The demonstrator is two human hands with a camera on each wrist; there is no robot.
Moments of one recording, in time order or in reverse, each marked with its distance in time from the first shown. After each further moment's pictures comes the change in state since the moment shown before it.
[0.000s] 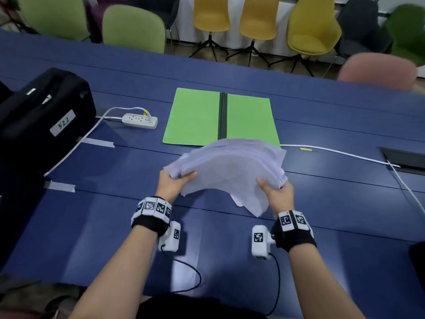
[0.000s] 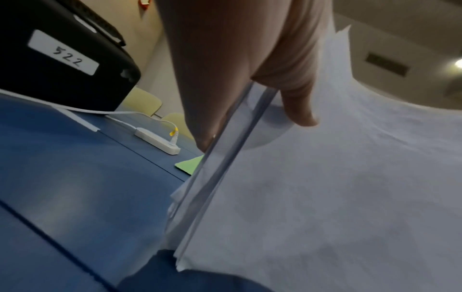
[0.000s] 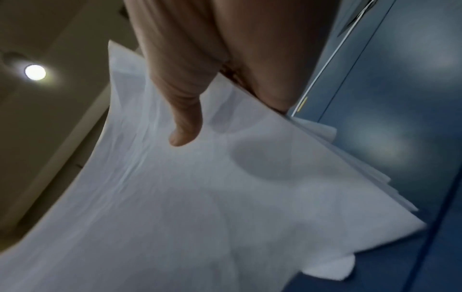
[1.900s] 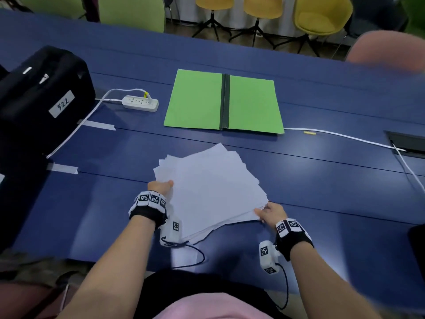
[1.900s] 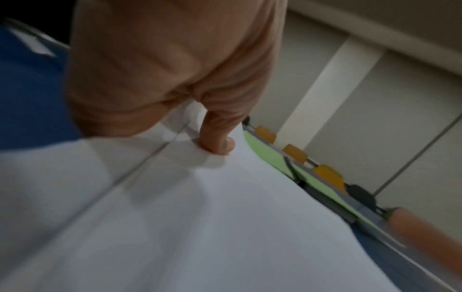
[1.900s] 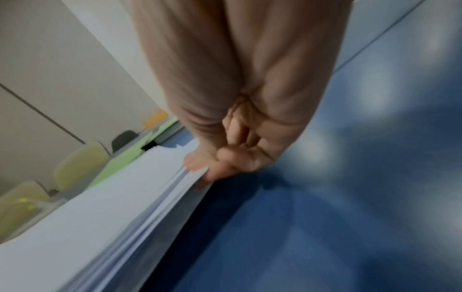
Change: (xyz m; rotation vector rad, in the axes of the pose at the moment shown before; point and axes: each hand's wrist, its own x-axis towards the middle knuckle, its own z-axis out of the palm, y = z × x) left_hand -0.014 -0.047 -0.039 0.469 0.257 -0.654; right_hand -0.022 0.110 -0.041 -0.538 -0.206 0.428
